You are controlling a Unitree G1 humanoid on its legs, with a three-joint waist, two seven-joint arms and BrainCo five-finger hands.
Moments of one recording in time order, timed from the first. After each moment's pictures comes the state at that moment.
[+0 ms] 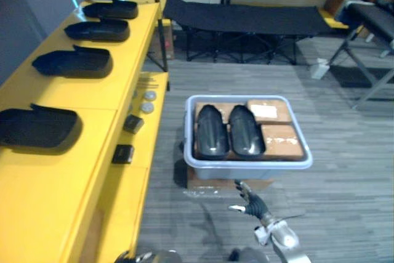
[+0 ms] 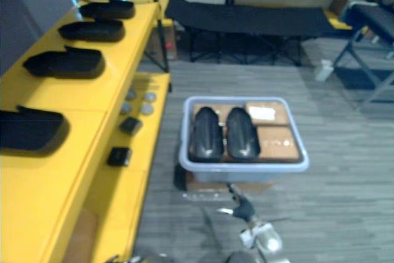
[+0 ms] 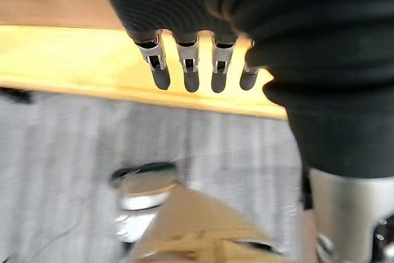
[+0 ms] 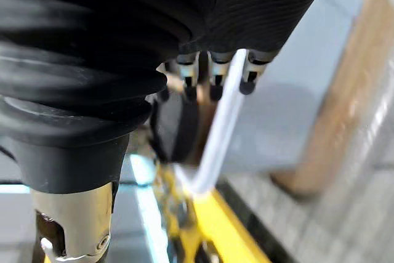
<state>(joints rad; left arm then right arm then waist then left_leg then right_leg) 0.20 0.17 0.15 1.04 -0.03 0.06 0.06 0.05 -0.21 0.20 0.58 -0.01 -0.41 0.09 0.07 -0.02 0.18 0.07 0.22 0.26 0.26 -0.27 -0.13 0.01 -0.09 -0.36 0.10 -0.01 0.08</state>
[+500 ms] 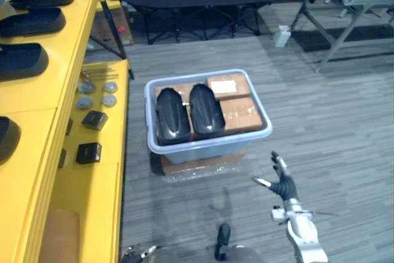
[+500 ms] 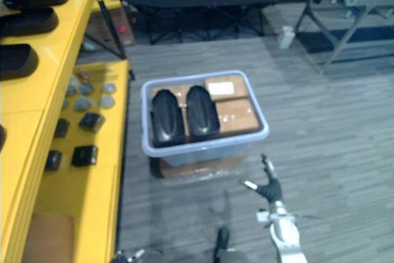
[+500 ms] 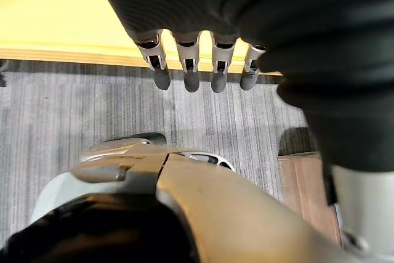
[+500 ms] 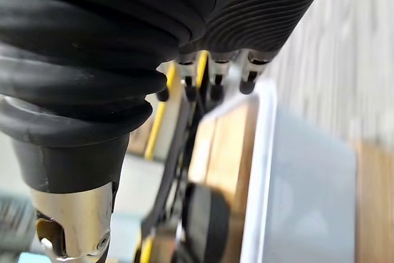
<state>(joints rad) 0.18 0.12 0.06 1.03 -0.08 -0.13 0.11 0.14 -0.20 0.02 0.36 0.01 -0.48 -0.18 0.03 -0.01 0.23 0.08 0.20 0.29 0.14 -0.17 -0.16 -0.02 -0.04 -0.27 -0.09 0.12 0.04</state>
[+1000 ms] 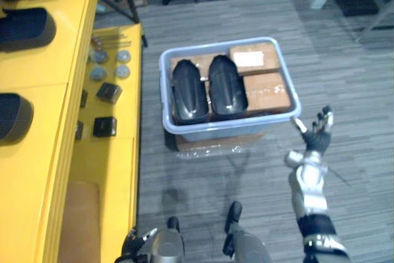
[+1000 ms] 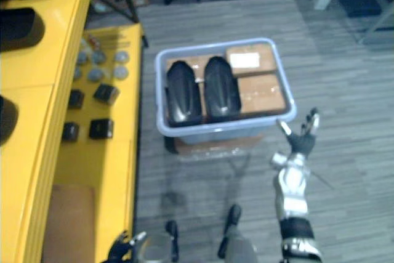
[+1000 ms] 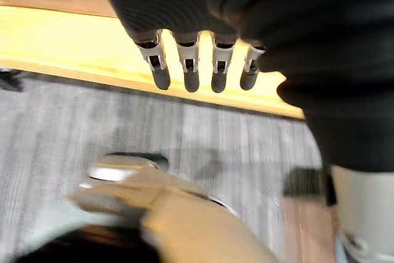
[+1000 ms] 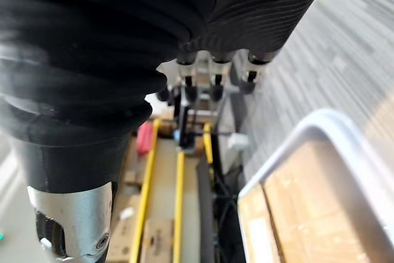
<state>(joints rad) 0.15 0.11 0.03 0.96 -0.24 -0.17 0.15 -0.46 -0.32 -0.16 0.51 0.27 -0.27 -0.46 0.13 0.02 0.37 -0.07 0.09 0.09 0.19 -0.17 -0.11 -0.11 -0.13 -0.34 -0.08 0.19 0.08</state>
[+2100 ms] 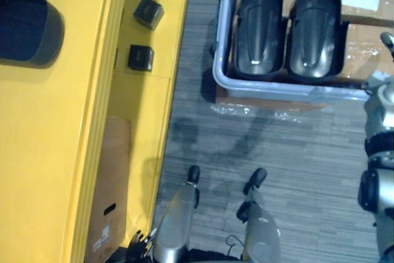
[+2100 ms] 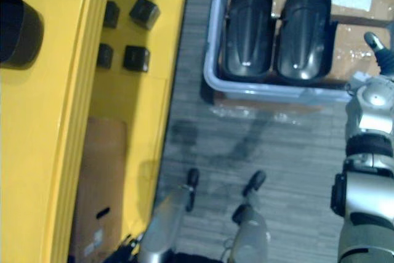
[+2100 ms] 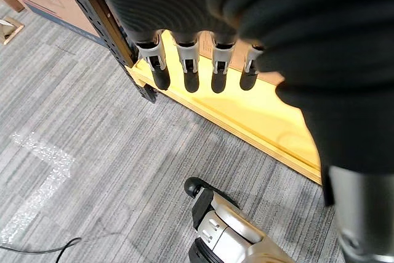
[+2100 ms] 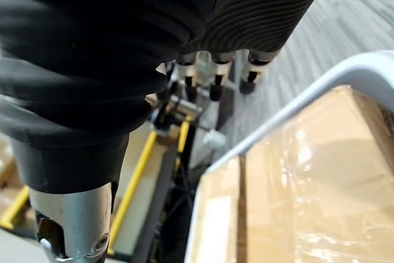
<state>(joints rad) 0.20 0.07 0.01 0.93 -0.43 -0.17 0.04 -1.00 -0.79 -0.08 0.98 0.34 -0.07 -0.43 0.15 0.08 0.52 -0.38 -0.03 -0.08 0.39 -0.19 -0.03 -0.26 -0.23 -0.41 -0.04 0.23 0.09</state>
